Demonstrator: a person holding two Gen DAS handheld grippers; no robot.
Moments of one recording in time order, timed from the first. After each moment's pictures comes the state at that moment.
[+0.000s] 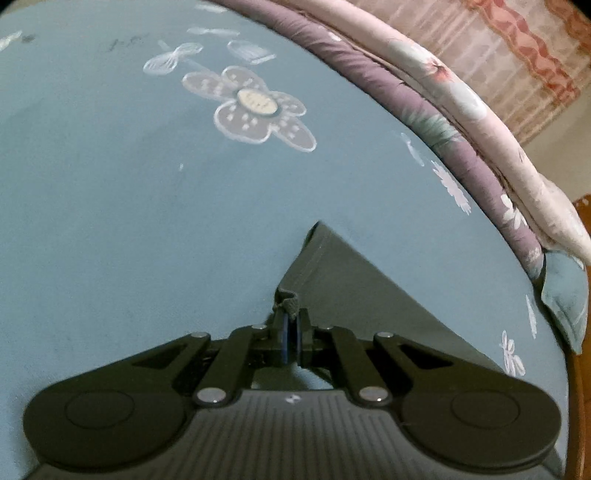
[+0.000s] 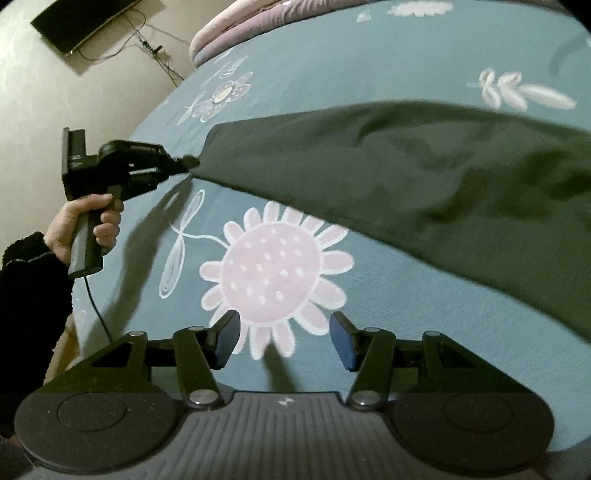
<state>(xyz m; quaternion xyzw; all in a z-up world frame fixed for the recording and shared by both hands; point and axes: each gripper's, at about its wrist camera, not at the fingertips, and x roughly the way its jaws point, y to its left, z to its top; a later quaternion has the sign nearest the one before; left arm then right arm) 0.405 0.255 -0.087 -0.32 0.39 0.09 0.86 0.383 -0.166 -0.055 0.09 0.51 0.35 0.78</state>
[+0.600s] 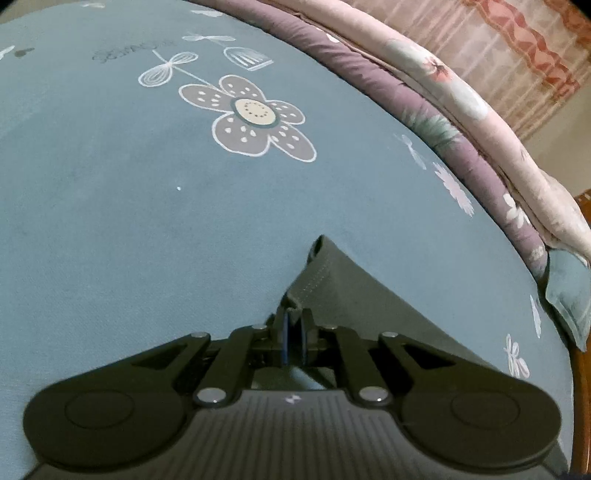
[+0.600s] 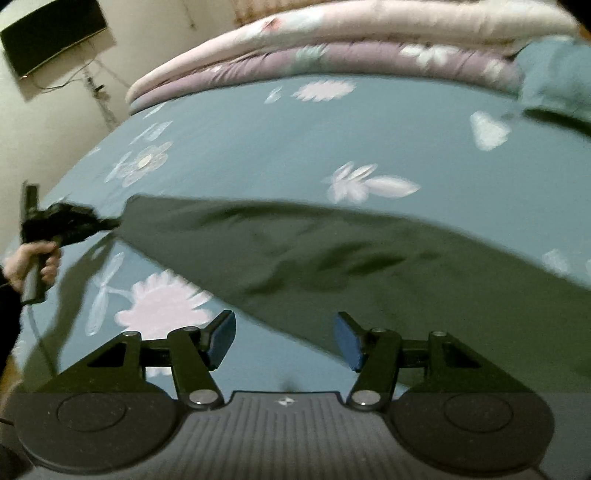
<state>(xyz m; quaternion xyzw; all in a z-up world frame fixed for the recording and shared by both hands) 0.414 0.263 -0.074 -0.30 0.39 0.09 0.86 0.387 -0.272 0.018 0.03 0.44 0.22 0.87</state>
